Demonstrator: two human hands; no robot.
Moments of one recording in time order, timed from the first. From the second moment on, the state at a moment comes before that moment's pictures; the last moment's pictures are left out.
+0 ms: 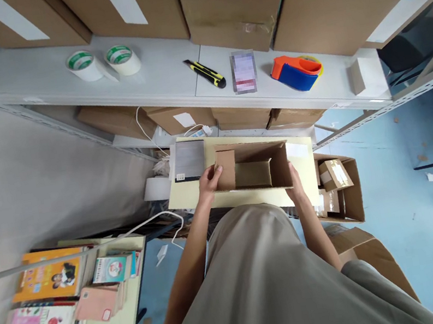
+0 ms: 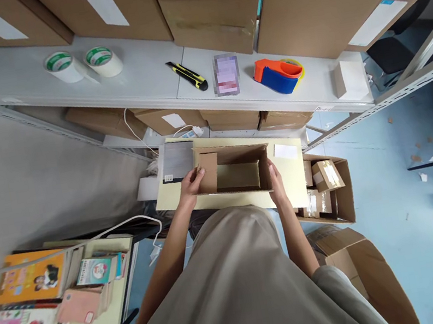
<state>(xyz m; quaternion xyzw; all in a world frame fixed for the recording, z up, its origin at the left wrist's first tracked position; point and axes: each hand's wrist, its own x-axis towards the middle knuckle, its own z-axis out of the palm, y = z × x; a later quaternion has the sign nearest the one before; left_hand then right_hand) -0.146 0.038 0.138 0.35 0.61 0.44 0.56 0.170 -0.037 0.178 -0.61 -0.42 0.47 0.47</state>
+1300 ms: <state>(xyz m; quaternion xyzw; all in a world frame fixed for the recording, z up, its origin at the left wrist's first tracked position) -0.152 0.065 0.206 0.71 0.50 0.33 0.37 0.229 -0.033 0.195 -0.63 -0.49 0.43 0.42</state>
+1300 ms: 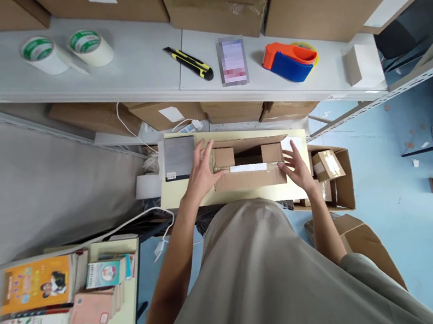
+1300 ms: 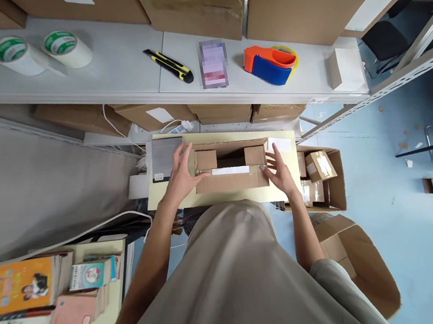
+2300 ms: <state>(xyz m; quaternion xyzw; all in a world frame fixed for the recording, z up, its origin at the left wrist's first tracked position) -0.142 0.055 0.159 0.63 0.55 0.37 0.40 0.203 -0.021 0.182 -0.69 -0.45 0.36 0.44</state>
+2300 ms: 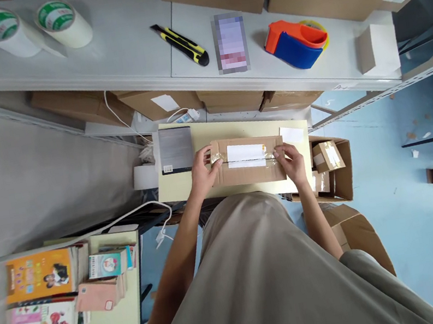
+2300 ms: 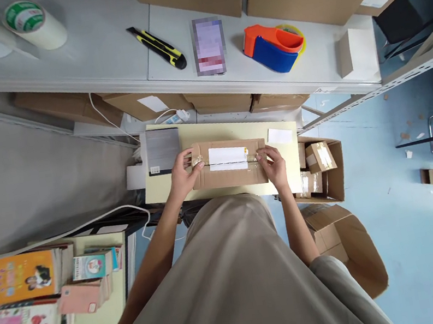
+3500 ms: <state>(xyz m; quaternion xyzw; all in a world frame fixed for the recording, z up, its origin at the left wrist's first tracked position) -0.145 0.065 0.155 0.60 0.57 0.42 0.37 0.193 -0.012 0.200 -0.68 -0.49 0.34 0.43</state>
